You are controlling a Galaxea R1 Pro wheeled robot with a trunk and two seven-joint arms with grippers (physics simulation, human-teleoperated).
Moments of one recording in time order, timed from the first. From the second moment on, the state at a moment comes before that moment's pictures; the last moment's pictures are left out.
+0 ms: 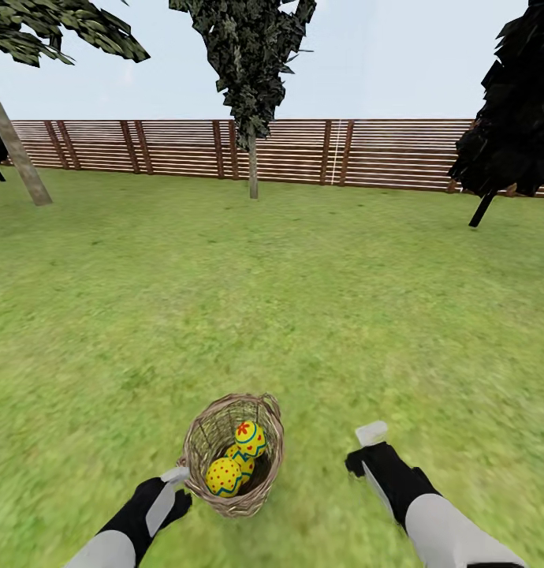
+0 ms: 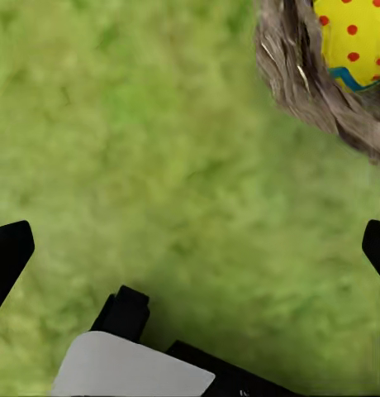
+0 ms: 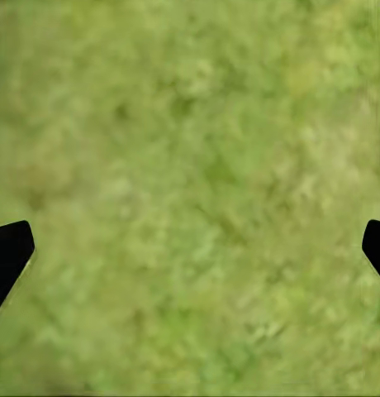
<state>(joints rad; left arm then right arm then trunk) -0.58 -0.06 0.28 -0.37 0.16 0.45 0.32 -0.67 0.02 0.02 -0.41 0.28 0.45 -0.06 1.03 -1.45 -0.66</state>
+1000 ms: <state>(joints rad) -0.61 -0.10 0.27 -0.47 0.41 0.32 0.31 -0.70 0.03 -0.03 -0.51 0.26 0.50 -0.08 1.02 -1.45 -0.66</state>
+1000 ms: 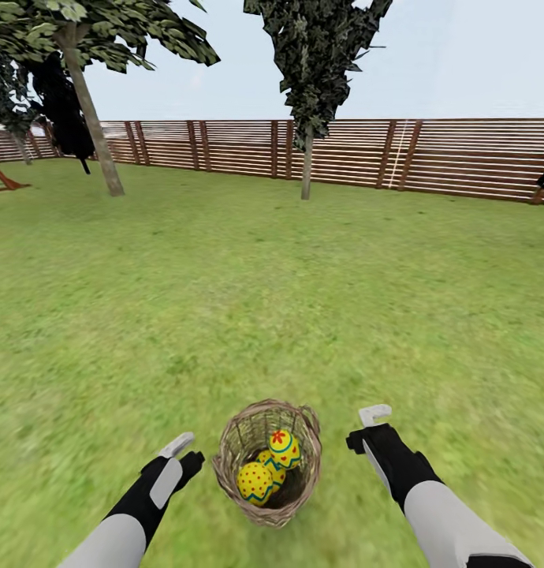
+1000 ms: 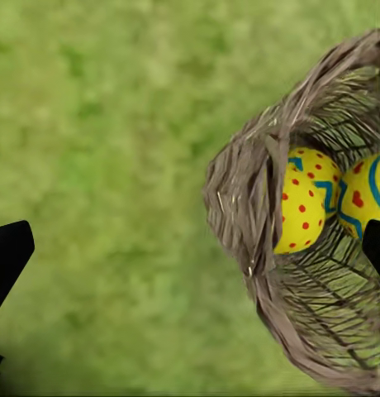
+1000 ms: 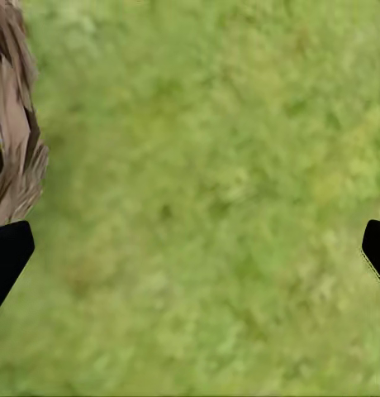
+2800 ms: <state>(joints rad) -0.61 -0.09 0.27 -0.46 0.41 0.28 0.38 -0.70 -0.09 -0.34 -0.57 0.26 0.49 0.73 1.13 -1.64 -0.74</state>
